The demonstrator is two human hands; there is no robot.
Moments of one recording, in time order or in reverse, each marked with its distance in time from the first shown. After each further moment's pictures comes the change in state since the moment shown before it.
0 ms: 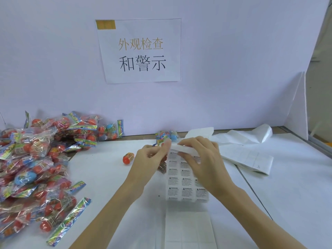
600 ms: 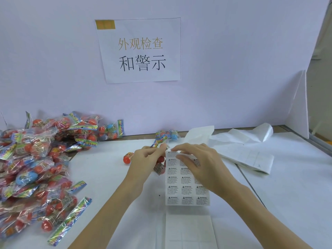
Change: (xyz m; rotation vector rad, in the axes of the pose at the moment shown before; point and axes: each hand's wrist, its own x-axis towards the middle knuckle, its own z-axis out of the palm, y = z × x) left_hand 0.007 -0.007 -0.002 0.021 0.115 -0.060; right_hand 0.001 -0.001 -0.009 0.071 -0.130 -0.126
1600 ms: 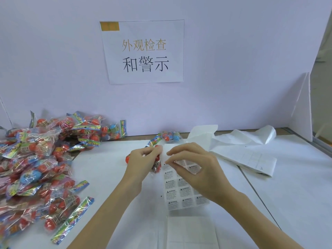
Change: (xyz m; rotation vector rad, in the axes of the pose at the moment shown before) left_hand 0.005 -0.004 -0.013 -0.005 0.067 -0.032; right_hand -0.001 -0.015 0.009 0.262 0.102 -0.142
